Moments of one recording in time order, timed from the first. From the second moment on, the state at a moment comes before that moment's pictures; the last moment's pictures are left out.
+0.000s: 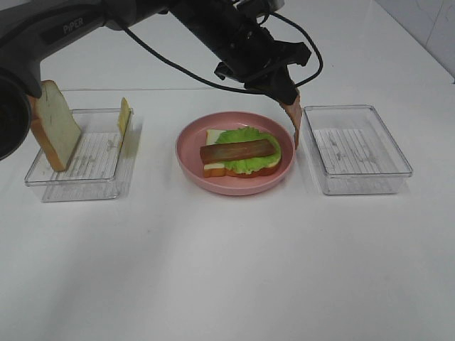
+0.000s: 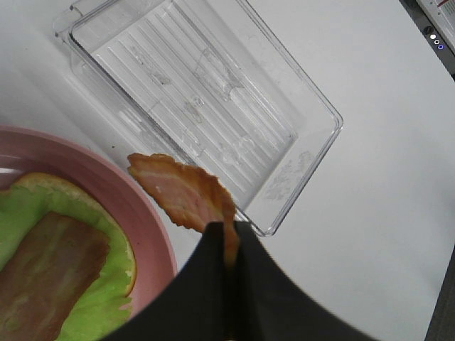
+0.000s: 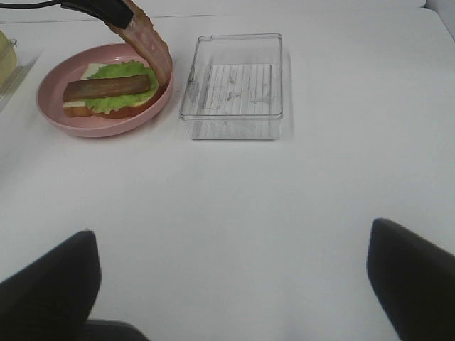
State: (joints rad) left arm -0.53 2.53 -2.45 -0.67 1.09 0.27; right arm 0.03 0.00 -0.50 0.09 1.06 -0.05
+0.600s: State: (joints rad) left arm -0.53 2.58 -2.45 -0.60 1.08 0.27; right arm 0.03 0.00 -0.50 0.09 1.06 -0.05
